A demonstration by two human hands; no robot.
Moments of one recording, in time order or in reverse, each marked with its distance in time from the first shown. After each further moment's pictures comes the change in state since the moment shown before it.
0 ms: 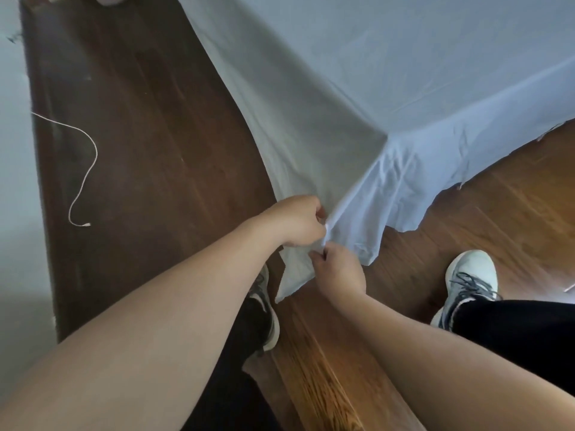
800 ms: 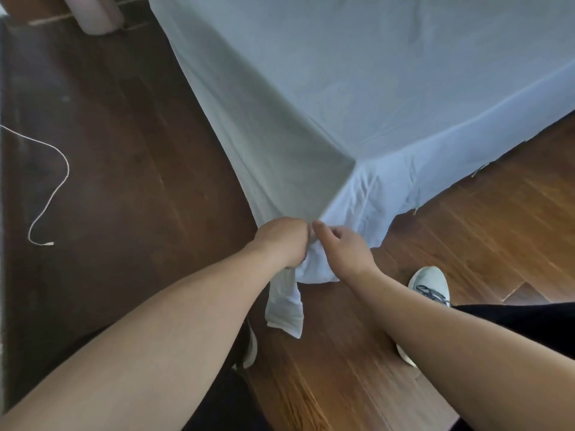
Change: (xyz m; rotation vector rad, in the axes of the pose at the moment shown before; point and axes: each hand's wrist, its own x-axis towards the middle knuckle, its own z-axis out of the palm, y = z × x) left_hand -0.017 0.014 0.020 0.415 0.120 0.085; right_hand -0.029 -0.032 -0.088 0.295 0.055 -0.039
